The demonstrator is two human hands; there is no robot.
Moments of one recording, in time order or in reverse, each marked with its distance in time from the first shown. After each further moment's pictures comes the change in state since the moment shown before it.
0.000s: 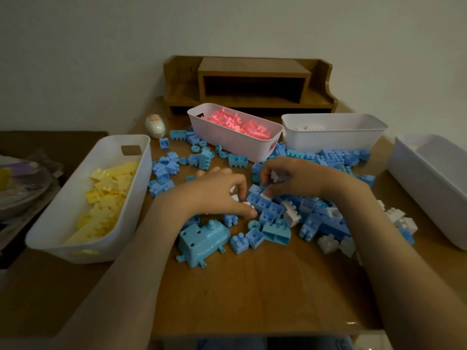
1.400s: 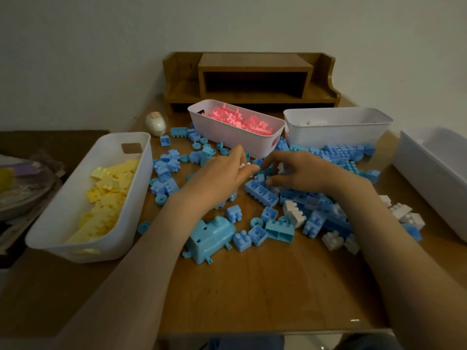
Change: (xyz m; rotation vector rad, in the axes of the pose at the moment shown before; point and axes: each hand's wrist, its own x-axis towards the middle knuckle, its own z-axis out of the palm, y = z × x) left_hand 0.012 0.006 0.006 -0.161 0.338 0.015; right_hand 0.007 0.010 0.005 -0.072 0.126 0.064
